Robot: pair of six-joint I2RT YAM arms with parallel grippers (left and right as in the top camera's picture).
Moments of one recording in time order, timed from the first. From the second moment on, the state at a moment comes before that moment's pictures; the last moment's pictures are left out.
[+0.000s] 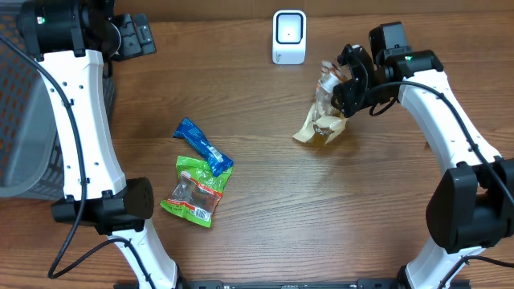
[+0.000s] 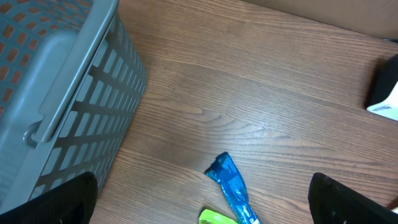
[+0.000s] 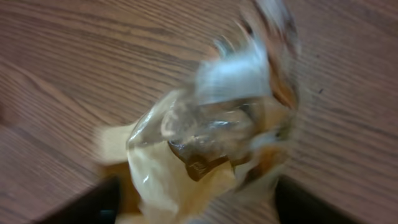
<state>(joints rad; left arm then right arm) 0.09 2.05 2.61 -1.57 -0.11 -0.20 0.16 1.90 1.61 -0.93 -0.27 -0.23</state>
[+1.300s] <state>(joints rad) 0.09 2.05 2.61 -1.57 -0.11 -0.20 0.16 1.99 1.24 -0.36 -0.20 0.83</state>
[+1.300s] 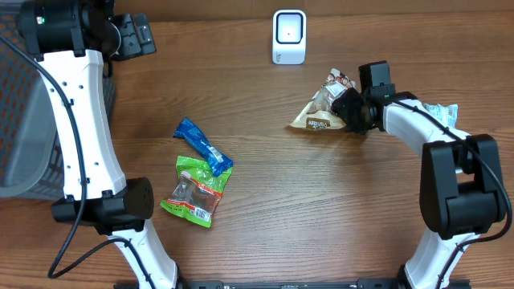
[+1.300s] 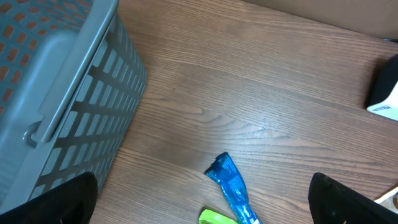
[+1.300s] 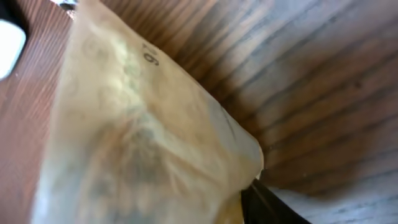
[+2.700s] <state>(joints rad) 0.09 2.05 2.61 -1.57 -0.11 -0.20 0.45 1.99 1.60 -0.40 0.83 -0.33</state>
